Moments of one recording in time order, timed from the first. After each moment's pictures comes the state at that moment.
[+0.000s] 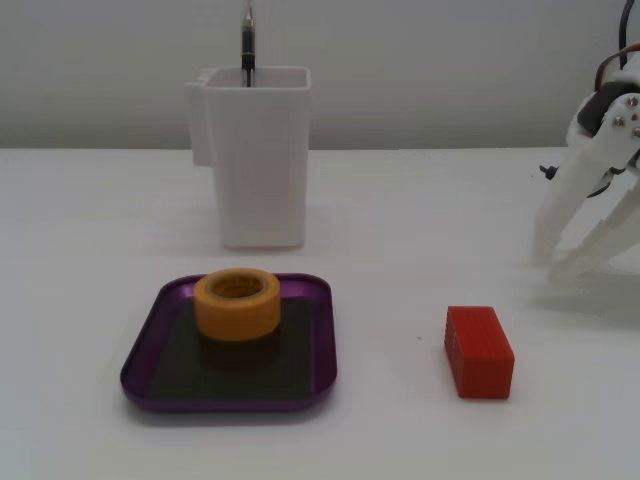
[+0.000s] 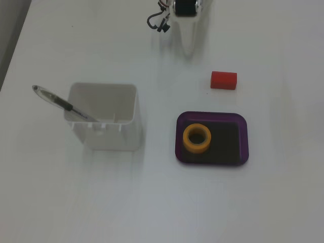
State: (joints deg) arm 2.6 192.5 175.6 65.9 4.6
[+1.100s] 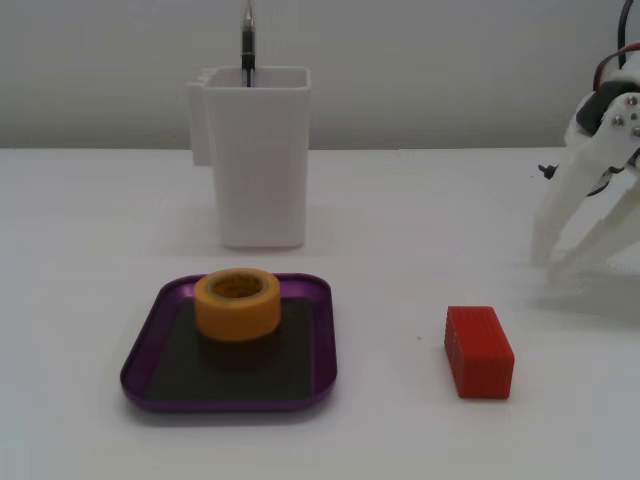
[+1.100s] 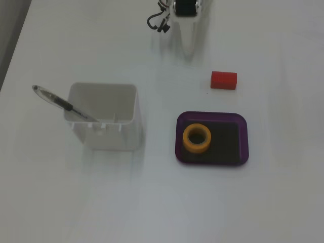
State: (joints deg) arm 2.6 192.5 167.9 65.7 4.3
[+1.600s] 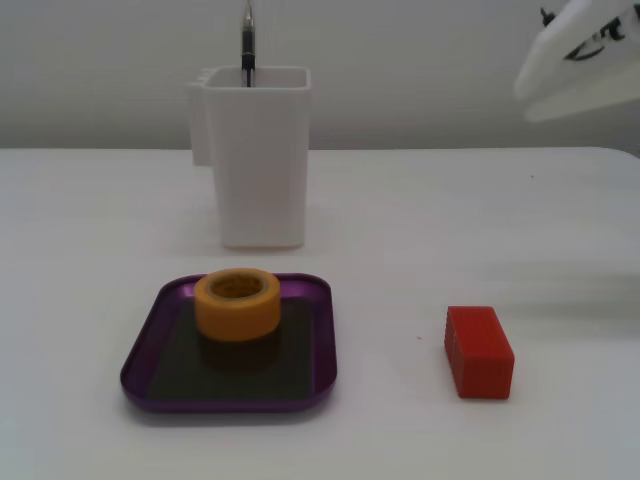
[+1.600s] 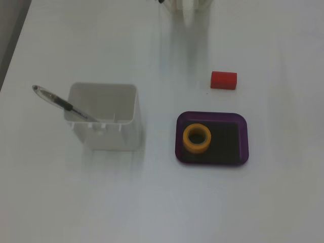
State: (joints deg) arm 2.7 181.3 146.6 65.8 -6.2
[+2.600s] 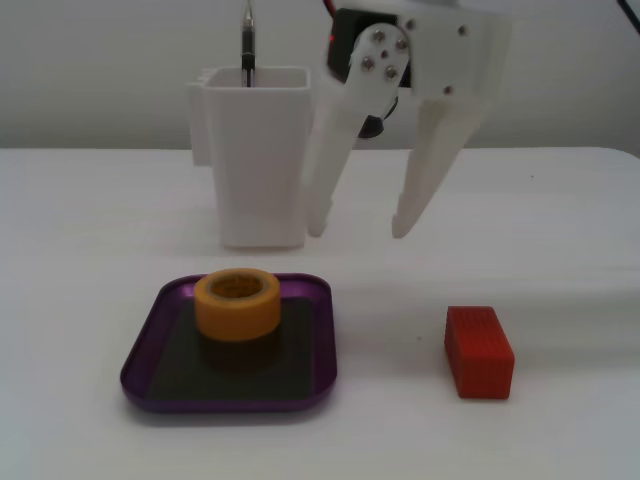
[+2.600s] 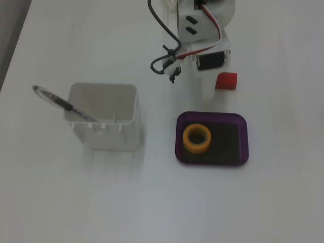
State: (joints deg) arm -2.9 82.8 78.9 74.4 -14.5
